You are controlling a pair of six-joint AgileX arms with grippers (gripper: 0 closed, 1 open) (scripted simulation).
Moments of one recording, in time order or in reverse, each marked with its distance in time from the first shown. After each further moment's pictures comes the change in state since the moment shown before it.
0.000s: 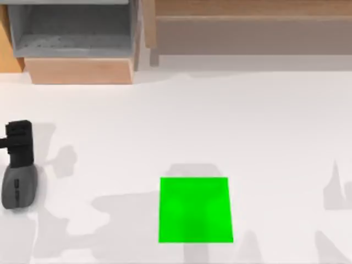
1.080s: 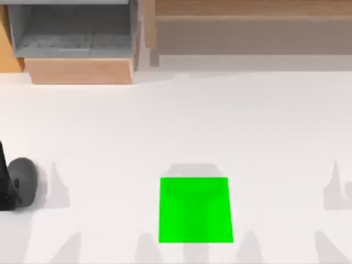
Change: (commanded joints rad) left arm 0.010 -1.202 -0.811 0.735 -0.005 0.115; right arm 0.000 0.000 0.000 0.000 0.000 0.000
